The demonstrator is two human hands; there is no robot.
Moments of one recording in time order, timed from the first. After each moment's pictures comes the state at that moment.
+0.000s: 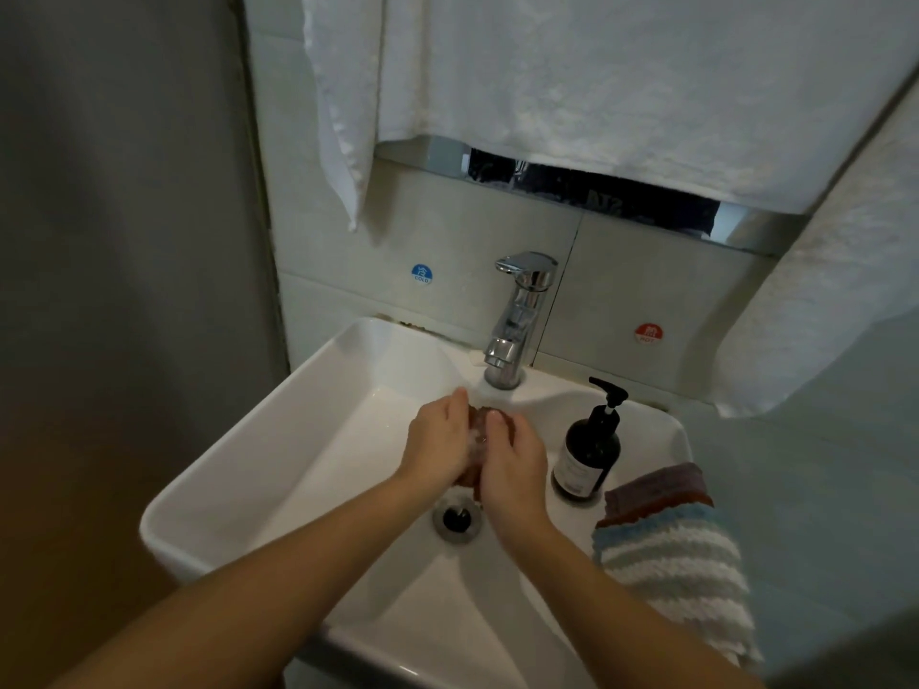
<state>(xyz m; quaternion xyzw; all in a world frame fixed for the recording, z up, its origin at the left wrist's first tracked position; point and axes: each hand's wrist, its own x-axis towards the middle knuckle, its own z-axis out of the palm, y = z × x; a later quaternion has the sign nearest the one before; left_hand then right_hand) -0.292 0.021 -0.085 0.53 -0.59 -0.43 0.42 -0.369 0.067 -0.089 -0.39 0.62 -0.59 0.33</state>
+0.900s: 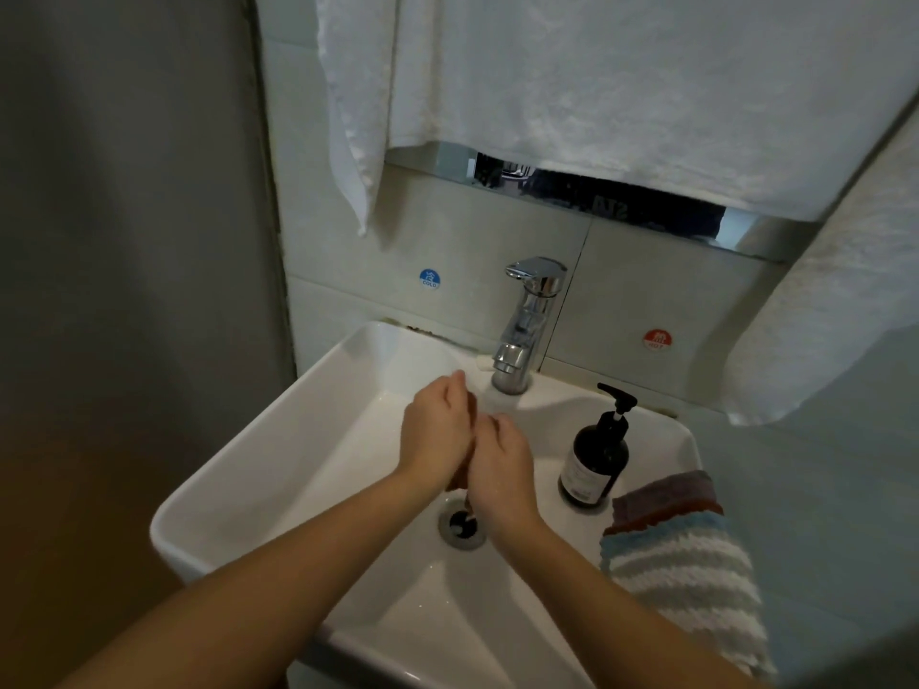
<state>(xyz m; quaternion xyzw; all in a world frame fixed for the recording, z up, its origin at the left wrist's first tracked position) -0.287 0.016 -0.076 0.53 -0.58 -0.36 0.50 -0.355 0.061 -0.085 -0.43 0.64 -0.52 0.37</state>
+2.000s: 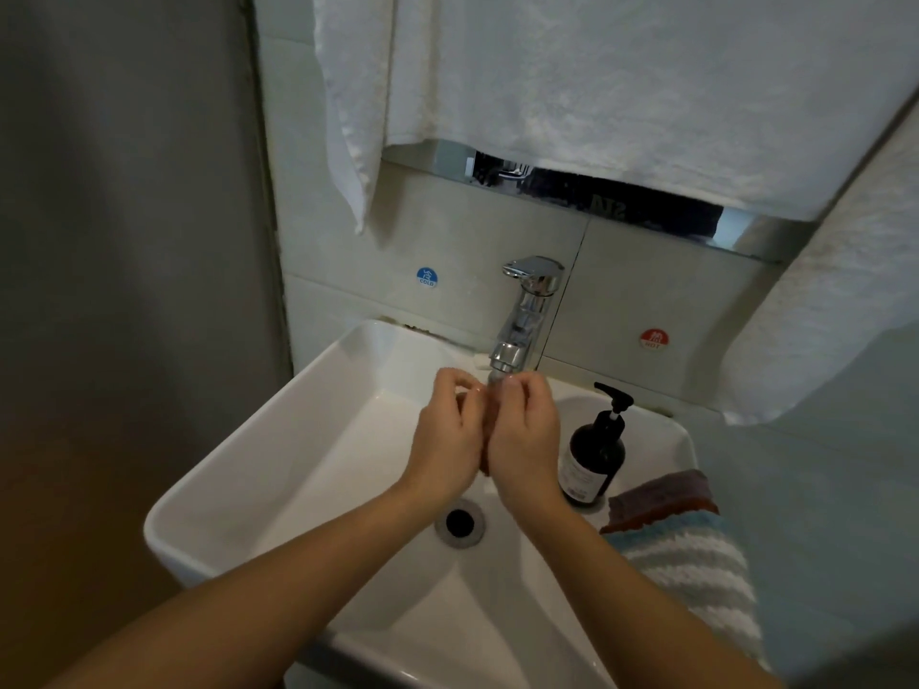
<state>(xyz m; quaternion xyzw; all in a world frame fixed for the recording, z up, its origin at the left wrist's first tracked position) -0.289 0.039 -0.067 0.44 -0.60 -0.44 0.51 -0.367 0.056 -0.056 -0.46 0.59 -0.62 0.25</state>
